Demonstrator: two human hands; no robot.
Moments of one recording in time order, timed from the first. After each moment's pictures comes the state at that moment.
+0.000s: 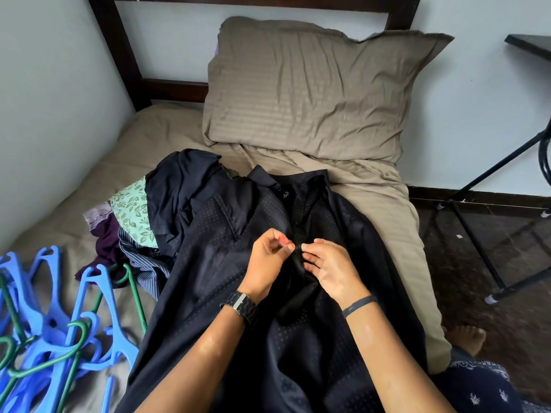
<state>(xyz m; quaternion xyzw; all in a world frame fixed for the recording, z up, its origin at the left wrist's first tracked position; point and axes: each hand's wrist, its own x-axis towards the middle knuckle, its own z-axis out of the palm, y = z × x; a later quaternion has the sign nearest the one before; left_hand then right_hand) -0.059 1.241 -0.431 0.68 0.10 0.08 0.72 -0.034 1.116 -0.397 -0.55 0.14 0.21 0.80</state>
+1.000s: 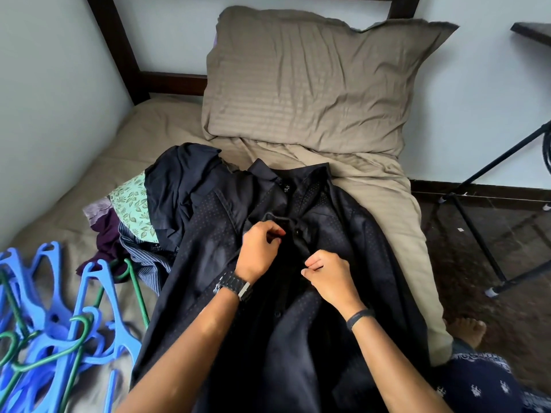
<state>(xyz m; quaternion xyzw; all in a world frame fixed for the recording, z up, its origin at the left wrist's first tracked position) -0.046 1.266 -0.427 0.89 0.10 0.10 0.43 -0.048 1.103 -0.432 -0.89 -0.03 0.12 0.43</state>
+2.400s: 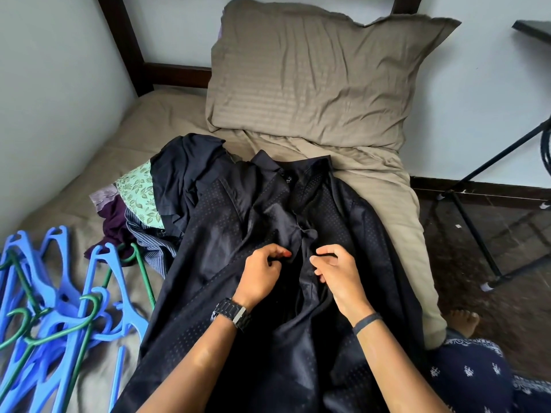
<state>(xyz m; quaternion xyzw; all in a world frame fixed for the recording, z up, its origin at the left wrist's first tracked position) -0.110 1.246 -0.435 0.85 0.13 0.03 0.51 -0.076 1.094 -0.431 -0.75 0.07 0.14 0.65</state>
